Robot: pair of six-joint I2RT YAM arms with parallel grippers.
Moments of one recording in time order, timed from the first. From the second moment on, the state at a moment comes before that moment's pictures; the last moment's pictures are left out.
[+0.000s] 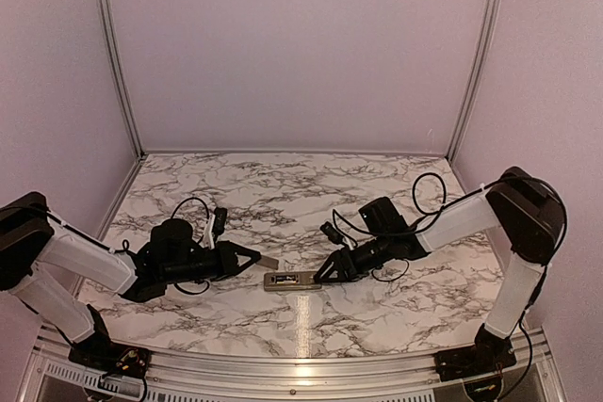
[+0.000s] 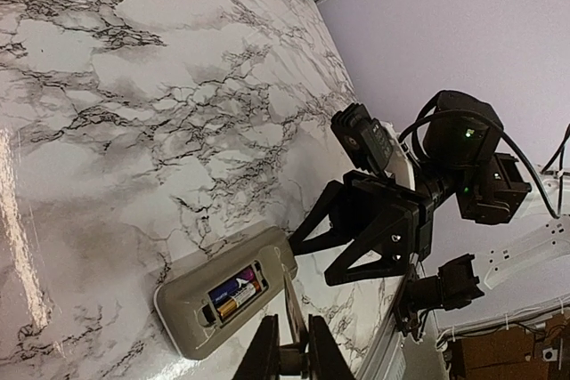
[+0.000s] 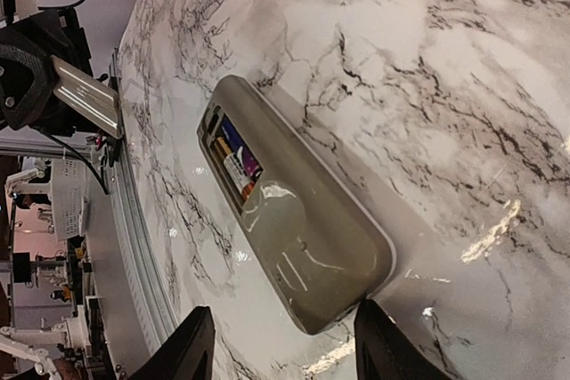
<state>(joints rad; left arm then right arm) -0.87 1.47 0.39 0.78 0.20 -0.96 0.69 1.80 0.81 0.12 -0.79 0.43</state>
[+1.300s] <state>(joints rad) -0.94 1.73 0.46 0.93 0.18 -1.05 0.74 1.78 0.77 0.12 -0.79 0.44</state>
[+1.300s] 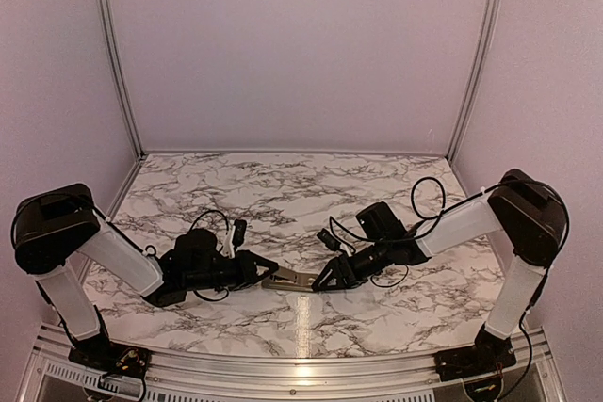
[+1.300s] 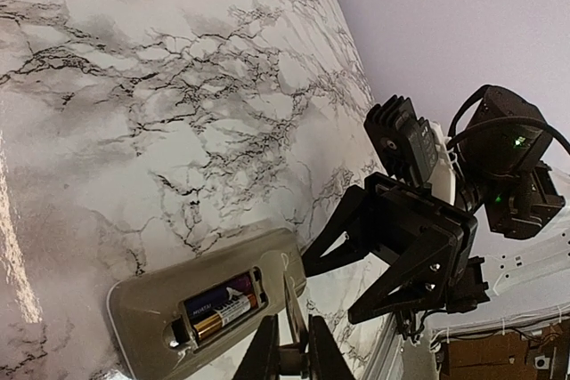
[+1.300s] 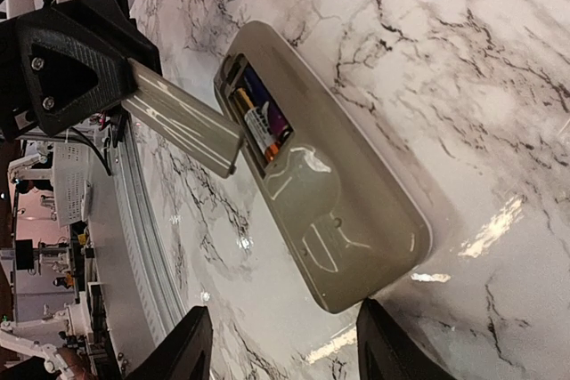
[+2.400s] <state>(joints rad) -0.94 1.75 0.55 0.80 0.15 -1.00 0.74 1.78 0.78 0.10 -0.79 0.43</state>
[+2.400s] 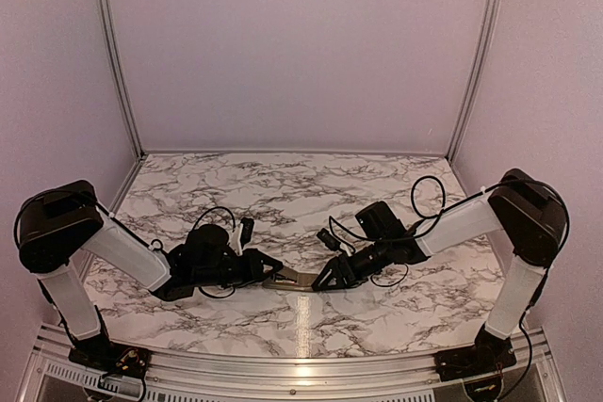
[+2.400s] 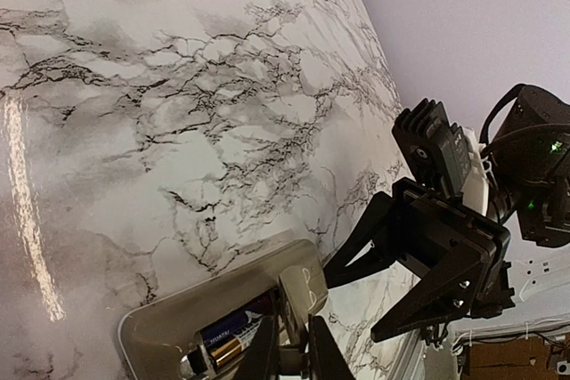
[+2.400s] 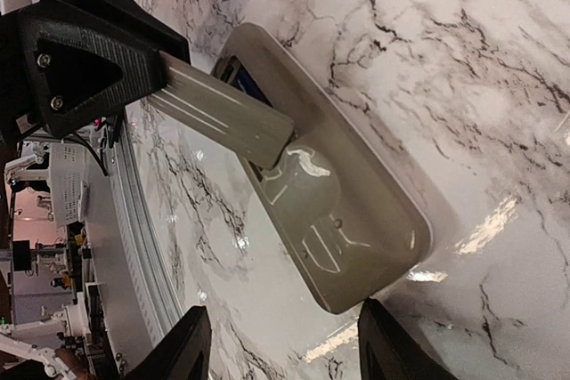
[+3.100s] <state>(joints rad) -0.96 1.71 0.55 0.69 0.13 -1.01 0.74 1.78 0.78 0.10 -0.78 0.43</state>
